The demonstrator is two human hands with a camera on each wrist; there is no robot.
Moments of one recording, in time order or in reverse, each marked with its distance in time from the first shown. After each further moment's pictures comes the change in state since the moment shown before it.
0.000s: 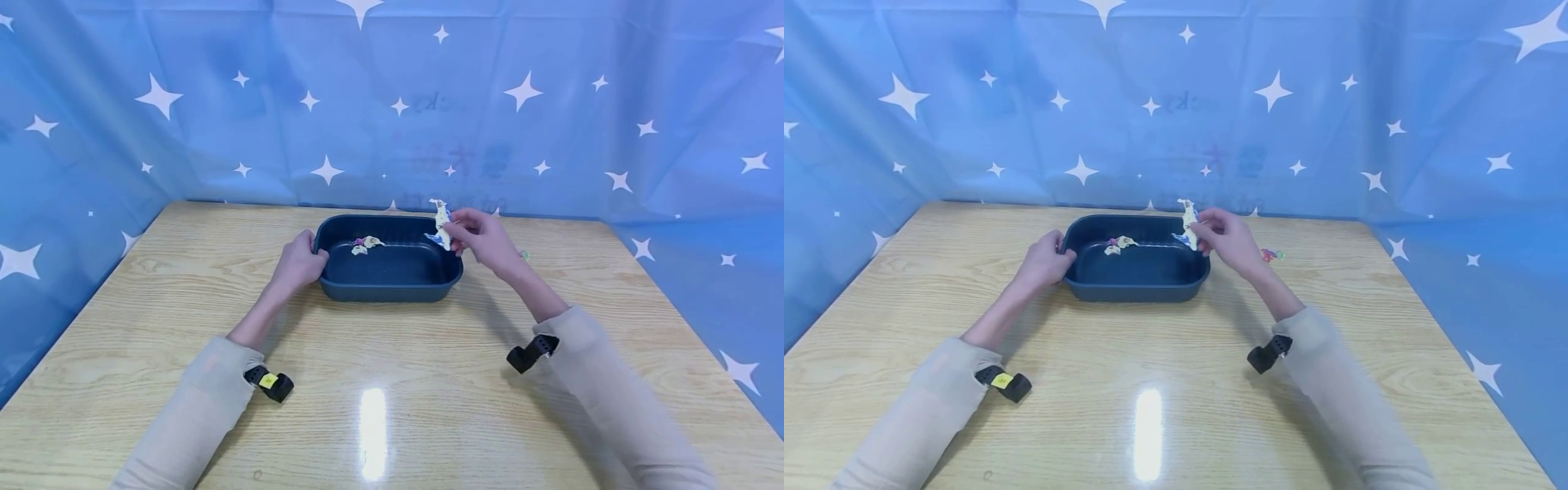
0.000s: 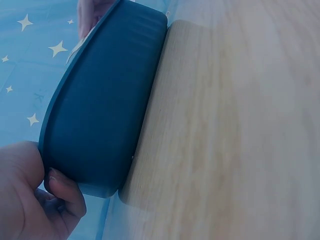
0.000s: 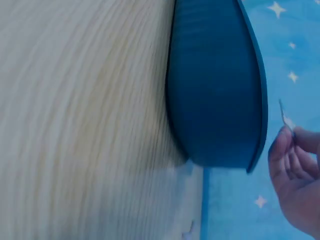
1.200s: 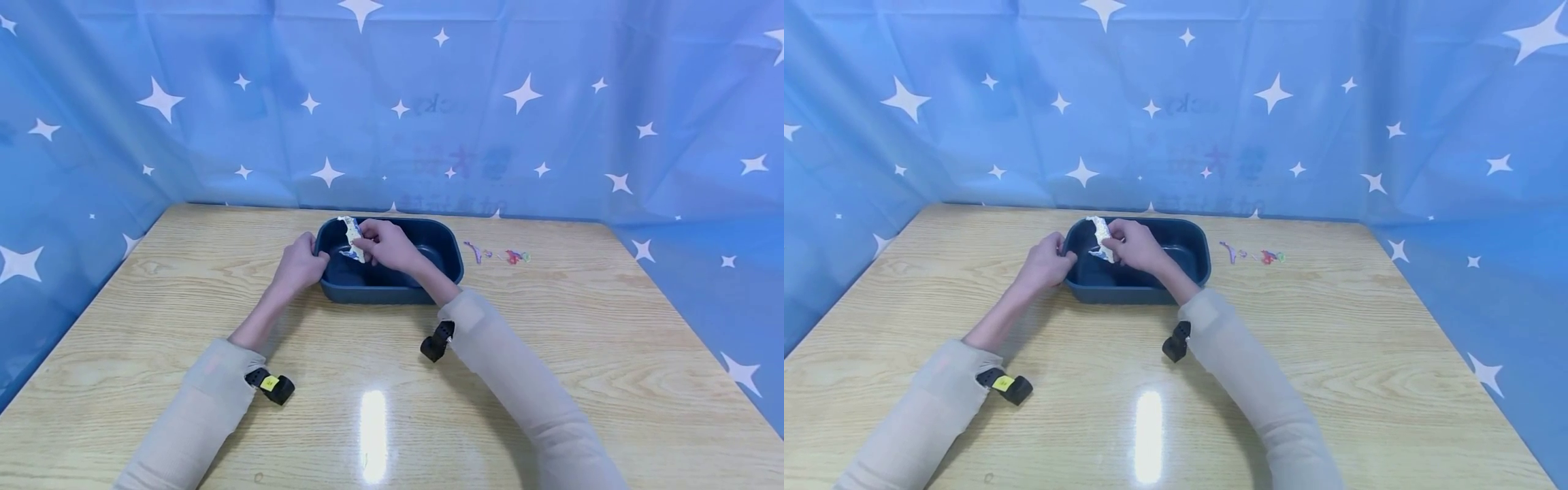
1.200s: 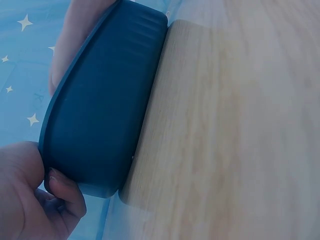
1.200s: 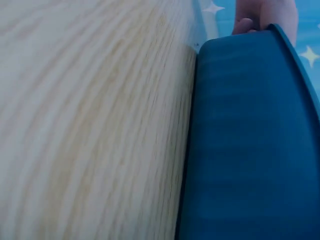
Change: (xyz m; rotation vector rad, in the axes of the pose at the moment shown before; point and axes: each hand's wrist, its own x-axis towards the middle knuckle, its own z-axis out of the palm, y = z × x) left_hand 0.001 -0.001 0.000 0.005 0.019 -0.003; right_hand 0.054 -0.030 0.129 -0.197 -0.248 -0.141
